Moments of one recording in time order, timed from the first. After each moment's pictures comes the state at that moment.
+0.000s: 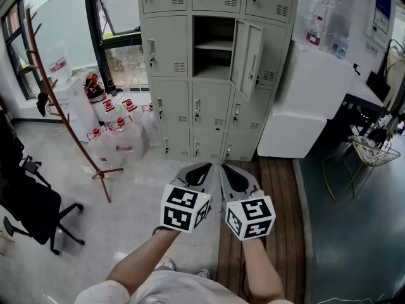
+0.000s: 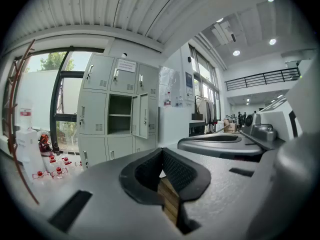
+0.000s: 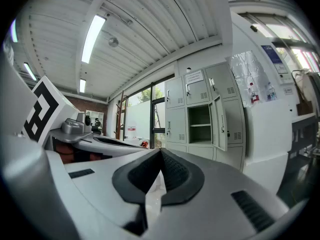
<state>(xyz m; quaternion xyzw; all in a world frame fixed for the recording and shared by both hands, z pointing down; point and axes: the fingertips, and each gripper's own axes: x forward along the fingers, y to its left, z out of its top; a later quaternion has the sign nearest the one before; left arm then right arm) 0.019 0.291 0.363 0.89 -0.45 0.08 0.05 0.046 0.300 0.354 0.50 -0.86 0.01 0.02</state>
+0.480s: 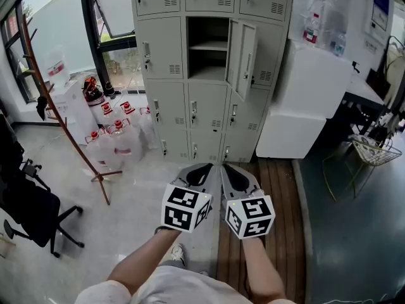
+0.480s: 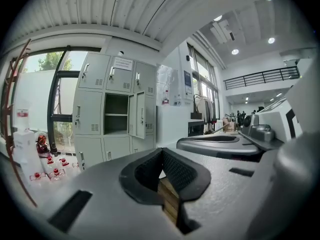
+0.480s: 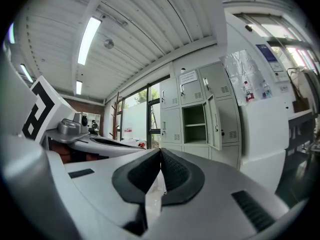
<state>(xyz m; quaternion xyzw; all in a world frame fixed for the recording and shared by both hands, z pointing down) 0.052 0.275 0.368 0.89 -0.44 0.09 0.05 0.081 0.281 0.359 0.52 -0.86 0.02 0.01</state>
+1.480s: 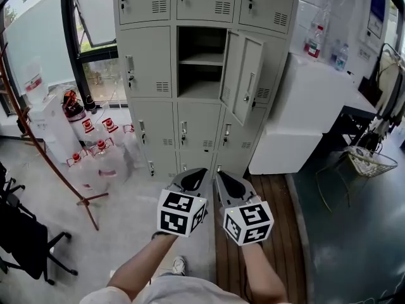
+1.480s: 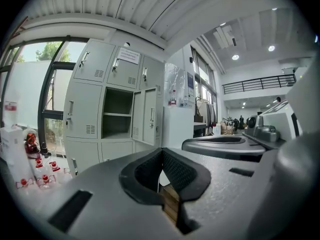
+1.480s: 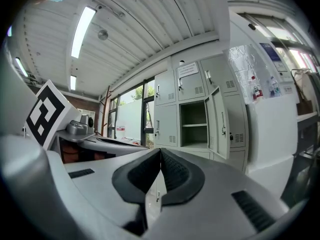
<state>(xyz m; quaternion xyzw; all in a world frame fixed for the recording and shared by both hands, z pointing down) 0.025 0.114 0.360 0.91 -0.42 0.07 0.06 0.055 0.131 0.351 0.53 -0.85 0.02 0.02</state>
